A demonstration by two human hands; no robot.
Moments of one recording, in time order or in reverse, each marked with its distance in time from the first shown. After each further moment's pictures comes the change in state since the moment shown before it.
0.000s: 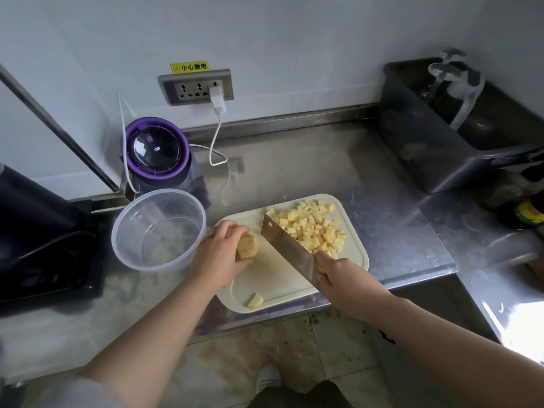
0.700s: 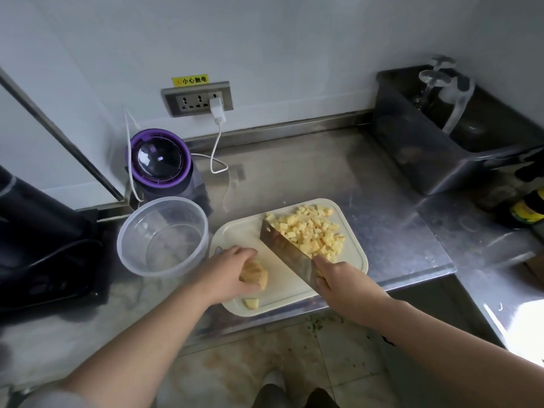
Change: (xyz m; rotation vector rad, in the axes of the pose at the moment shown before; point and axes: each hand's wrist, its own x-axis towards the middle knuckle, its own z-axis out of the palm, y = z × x) left_hand -0.011 0.005 -0.011 -0.068 -0.366 0.038; right_hand -0.008 -0.005 -0.002 -0.017 0.011 -0.010
